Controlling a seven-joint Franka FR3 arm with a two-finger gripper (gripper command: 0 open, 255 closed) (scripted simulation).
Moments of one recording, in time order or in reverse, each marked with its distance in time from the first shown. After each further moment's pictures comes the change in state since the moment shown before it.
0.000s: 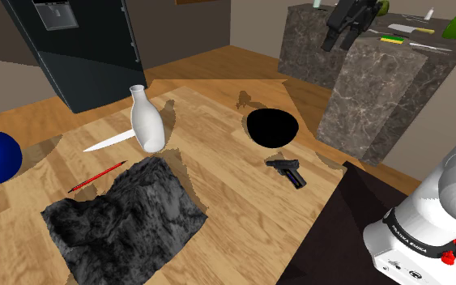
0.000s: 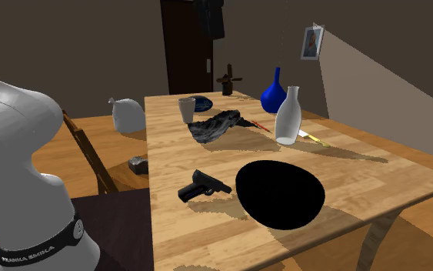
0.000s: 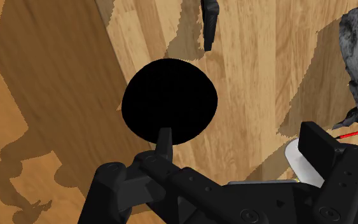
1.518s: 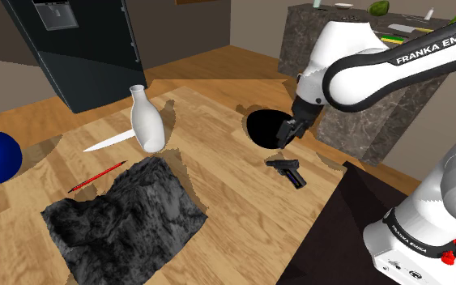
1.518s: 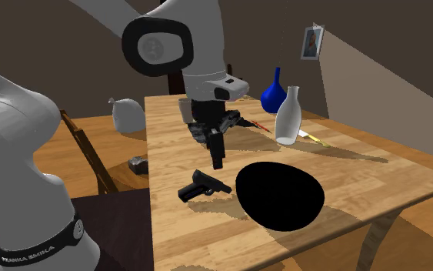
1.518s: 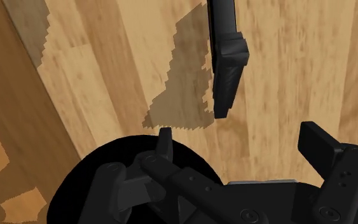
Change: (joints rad) arm 0.056 0.248 0.161 -0.519 0.054 0.696 0.057
